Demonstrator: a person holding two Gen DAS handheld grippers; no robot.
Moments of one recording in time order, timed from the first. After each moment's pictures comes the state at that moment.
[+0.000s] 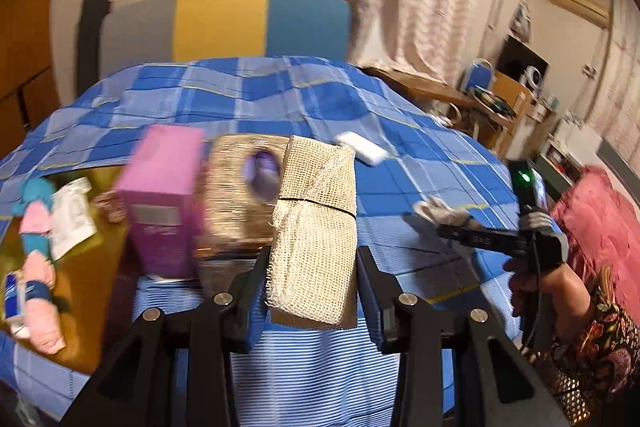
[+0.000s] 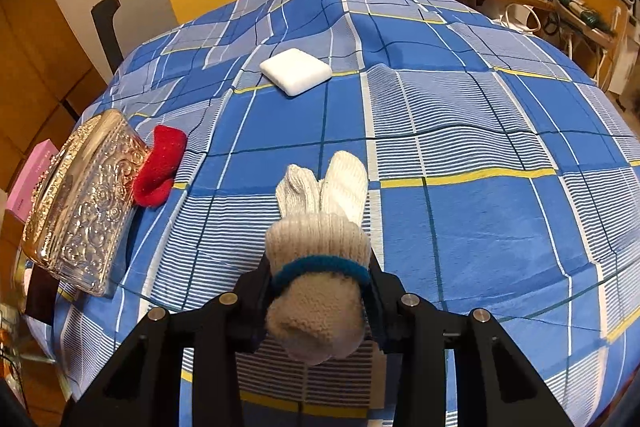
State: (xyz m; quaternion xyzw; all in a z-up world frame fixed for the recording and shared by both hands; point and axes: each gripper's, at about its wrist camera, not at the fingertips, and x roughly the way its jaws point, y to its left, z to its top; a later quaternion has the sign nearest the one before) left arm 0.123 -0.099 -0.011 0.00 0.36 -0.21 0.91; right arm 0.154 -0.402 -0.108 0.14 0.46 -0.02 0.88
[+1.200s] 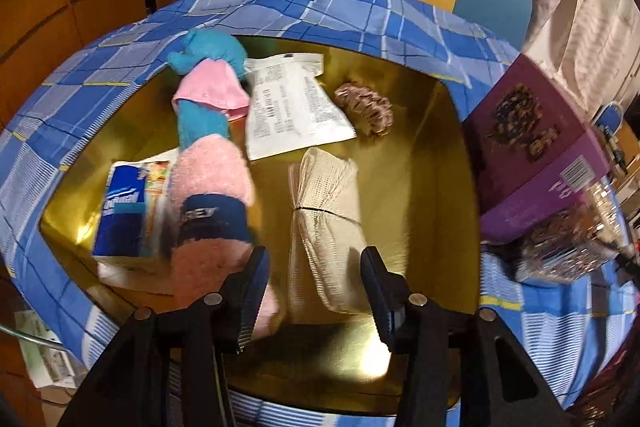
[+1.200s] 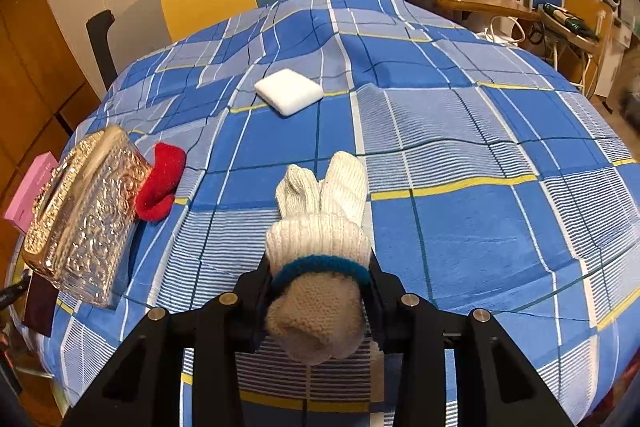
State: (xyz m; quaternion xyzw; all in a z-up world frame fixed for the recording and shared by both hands) left arm 0.192 0.108 -0.105 -0.06 0.48 0.01 0.88; right arm 0.143 -0.403 -0.092 0.14 0.43 -0.04 0.89
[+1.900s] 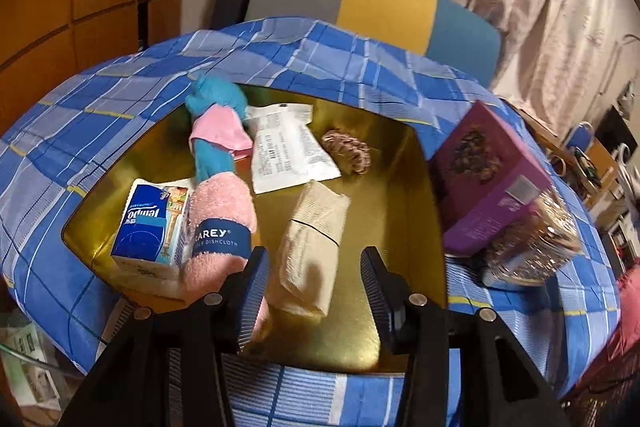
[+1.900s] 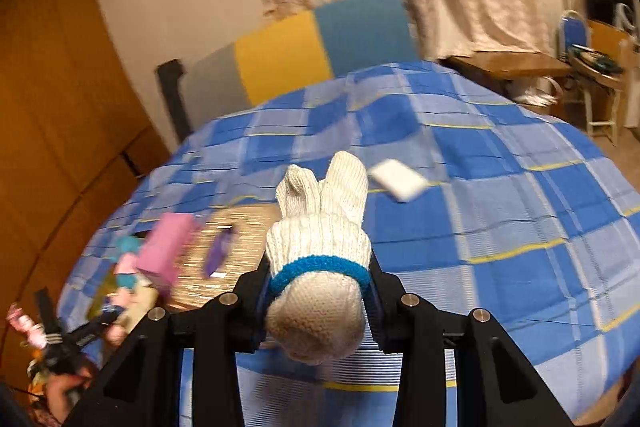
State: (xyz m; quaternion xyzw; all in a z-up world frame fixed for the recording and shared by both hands) left arm 0.155 0.127 -0.077 -0.09 0.40 -0.04 0.91; right arm 0.115 -0.302 0.035 0.16 0.32 0.04 0.93
